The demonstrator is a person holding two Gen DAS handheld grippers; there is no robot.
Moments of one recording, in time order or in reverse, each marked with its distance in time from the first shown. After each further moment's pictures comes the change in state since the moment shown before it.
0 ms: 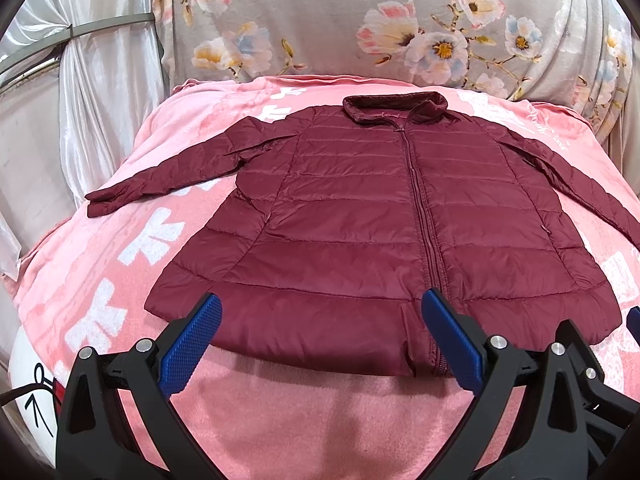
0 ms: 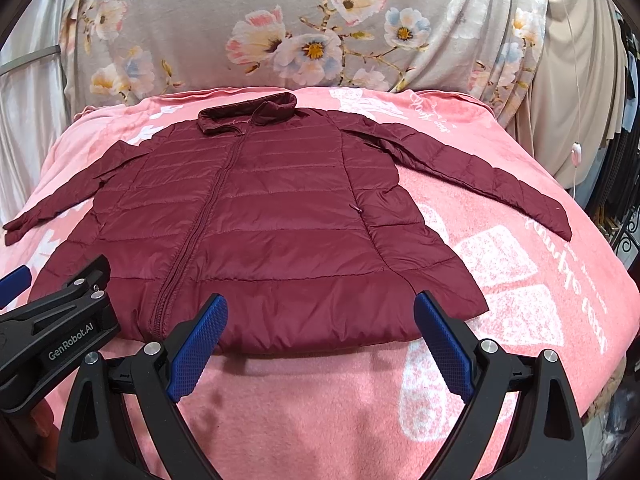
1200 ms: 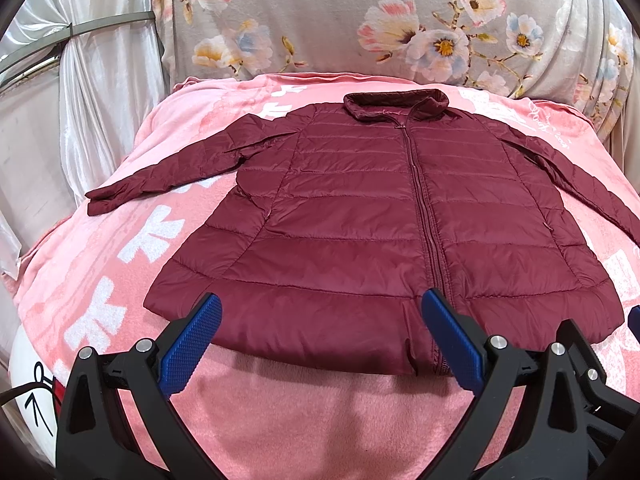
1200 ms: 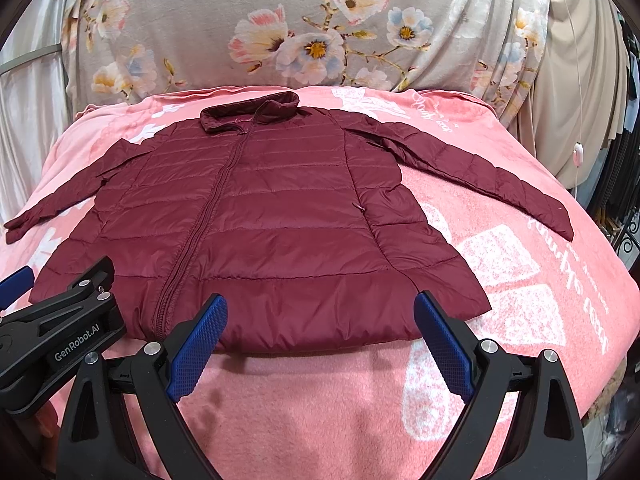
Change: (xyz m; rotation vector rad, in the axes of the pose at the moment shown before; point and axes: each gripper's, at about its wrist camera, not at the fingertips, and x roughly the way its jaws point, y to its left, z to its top) left arm 0.003 0.000 -0.004 0.004 0.000 0.001; right arm -0.001 0.005 0.000 -0.003 -0.001 -0.003
